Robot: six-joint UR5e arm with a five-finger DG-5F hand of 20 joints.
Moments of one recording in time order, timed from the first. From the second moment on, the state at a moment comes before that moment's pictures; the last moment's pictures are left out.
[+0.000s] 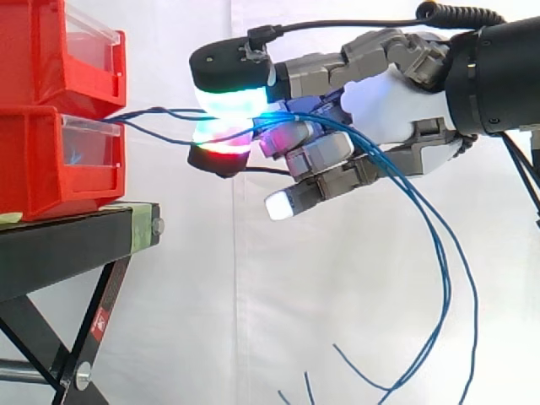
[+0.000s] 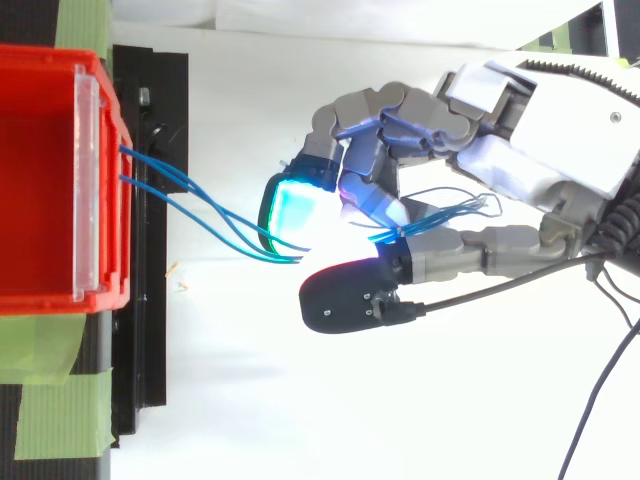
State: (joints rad) arm 0.30 -1.89 -1.68 -2.80 -0.85 -0.17
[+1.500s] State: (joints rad) arm 0.30 -1.88 -1.68 -2.80 -0.85 -0.17
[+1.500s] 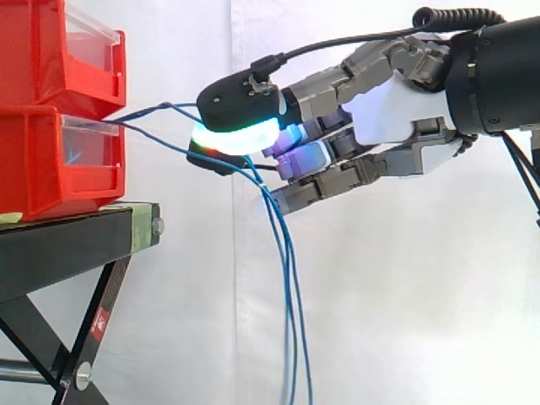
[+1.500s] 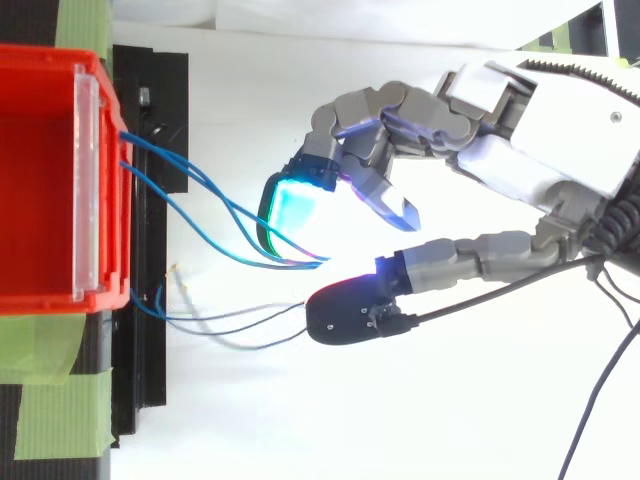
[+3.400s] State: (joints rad) arm 0.30 -1.89 -1.68 -2.80 -0.85 -0.17
